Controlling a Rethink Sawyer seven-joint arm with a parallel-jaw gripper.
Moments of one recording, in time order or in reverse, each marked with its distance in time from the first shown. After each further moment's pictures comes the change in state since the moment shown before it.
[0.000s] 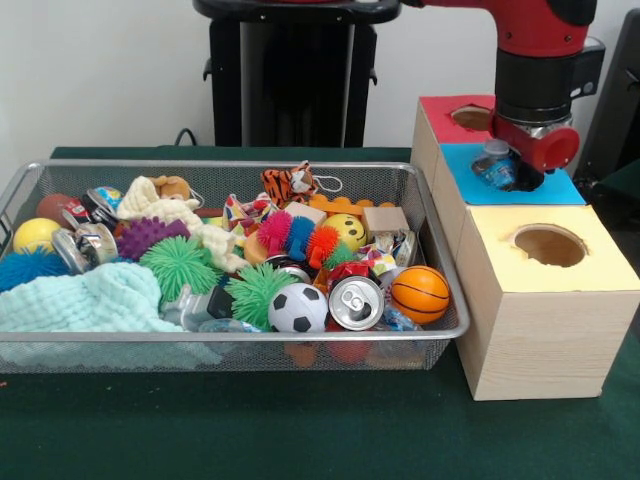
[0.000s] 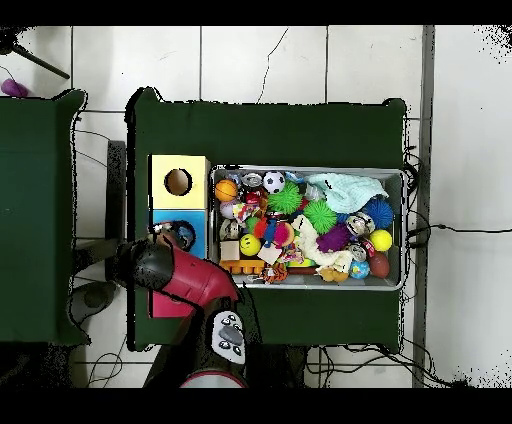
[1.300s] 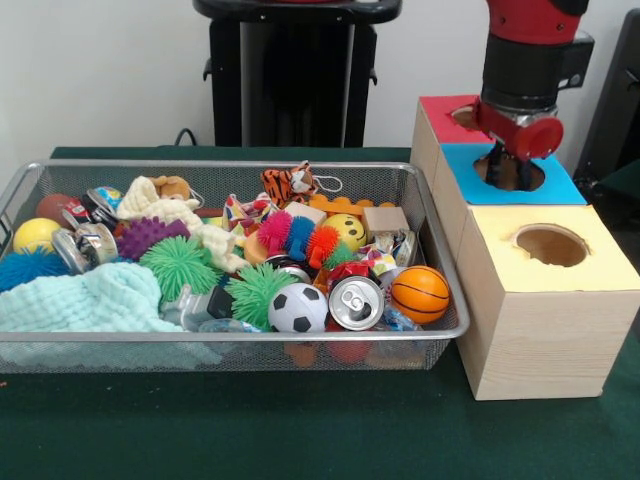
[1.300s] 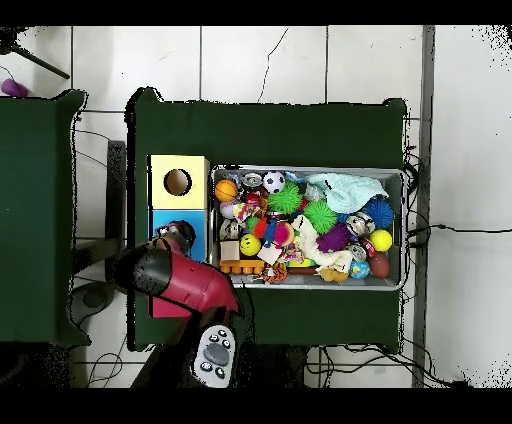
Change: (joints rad) arm 0.098 -0.005 -0.148 -0.030 -0.001 0.058 0.000
